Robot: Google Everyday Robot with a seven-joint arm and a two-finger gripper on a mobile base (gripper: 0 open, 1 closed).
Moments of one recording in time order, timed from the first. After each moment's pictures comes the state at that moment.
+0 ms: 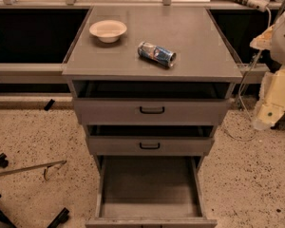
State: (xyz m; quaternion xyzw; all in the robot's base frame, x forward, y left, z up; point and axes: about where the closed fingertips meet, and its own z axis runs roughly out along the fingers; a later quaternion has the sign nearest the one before) arm 0.438 -0.216 0.979 -0.60 0.78 -0.04 0.16
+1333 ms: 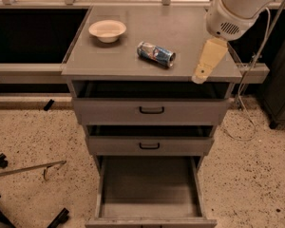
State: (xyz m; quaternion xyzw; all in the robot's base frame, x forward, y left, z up) arm 0.591 -0.159 0.965 -0.59 0.76 -0.07 0.24
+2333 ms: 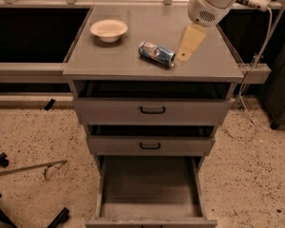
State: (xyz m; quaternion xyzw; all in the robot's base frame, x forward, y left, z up) arm 0.660 -0.129 0.971 -0.59 0.75 -0.08 0.29
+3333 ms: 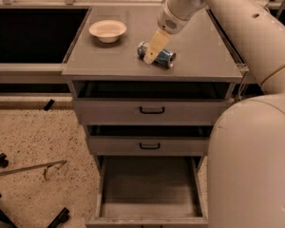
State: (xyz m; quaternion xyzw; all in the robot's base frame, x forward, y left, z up) arm 0.762 -0.060 0.901 -0.58 0.76 0.03 0.30
